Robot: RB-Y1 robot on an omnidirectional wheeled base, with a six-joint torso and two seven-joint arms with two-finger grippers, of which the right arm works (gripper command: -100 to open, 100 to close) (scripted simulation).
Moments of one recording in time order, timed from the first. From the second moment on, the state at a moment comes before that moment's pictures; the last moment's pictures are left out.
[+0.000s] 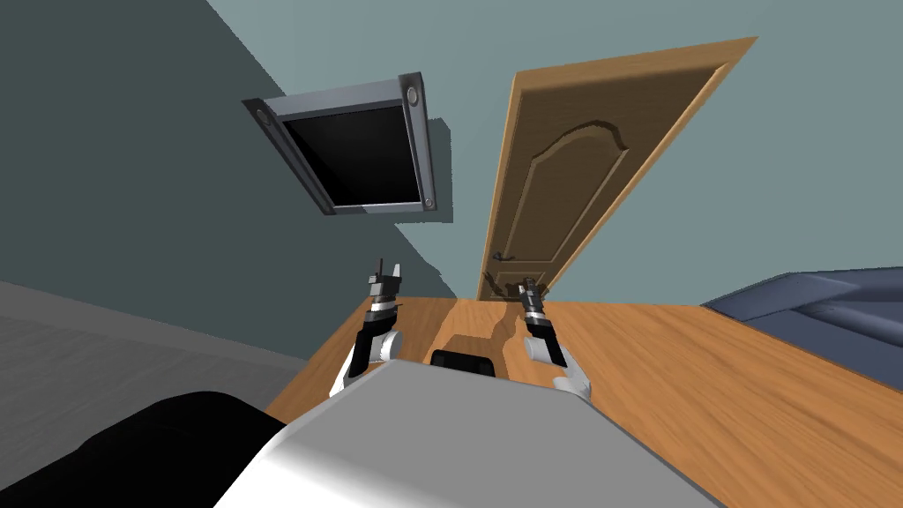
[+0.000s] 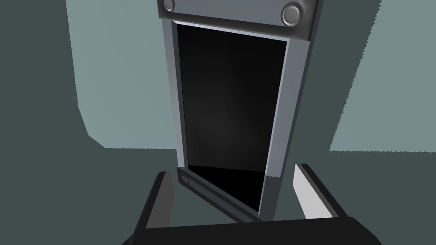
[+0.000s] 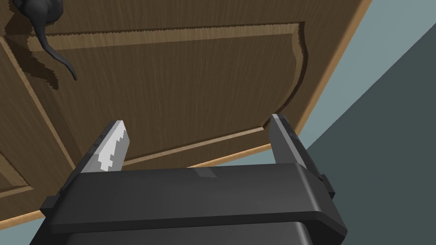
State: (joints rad) arm 0.12 -0.19 -0.08 -1.37 -0.08 -0.68 -0.05
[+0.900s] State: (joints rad) arm 0.04 -0.23 -0.10 -1.16 -0.10 -0.70 -0.06
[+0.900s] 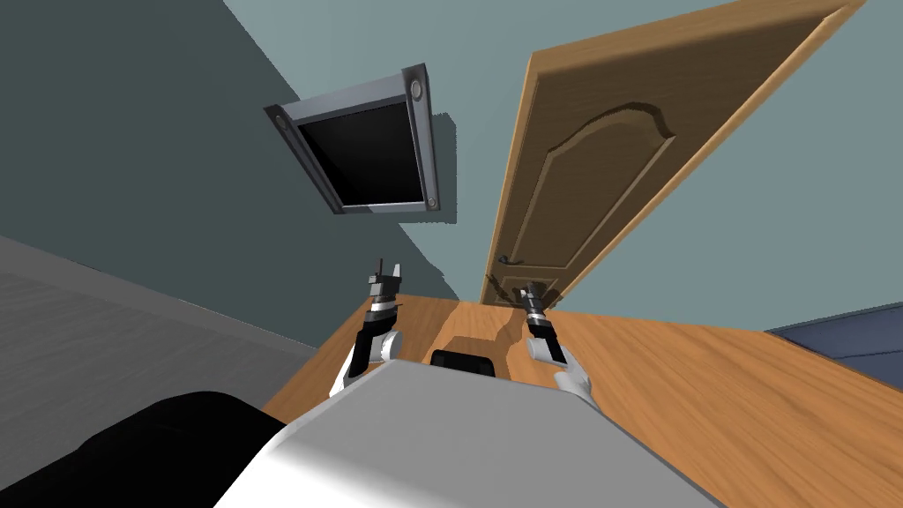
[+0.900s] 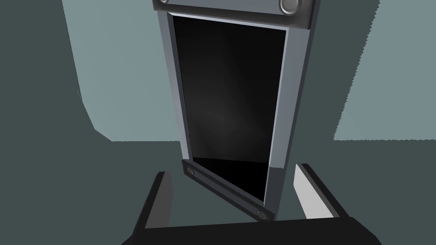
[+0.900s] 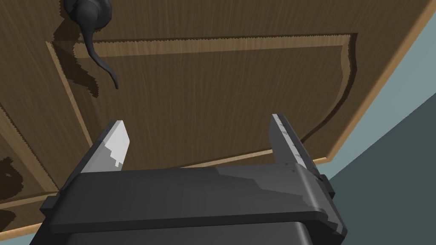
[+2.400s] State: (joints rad) arm -0.11 -0.30 -0.14 -0.79 -0.13 -0.71 -0.08
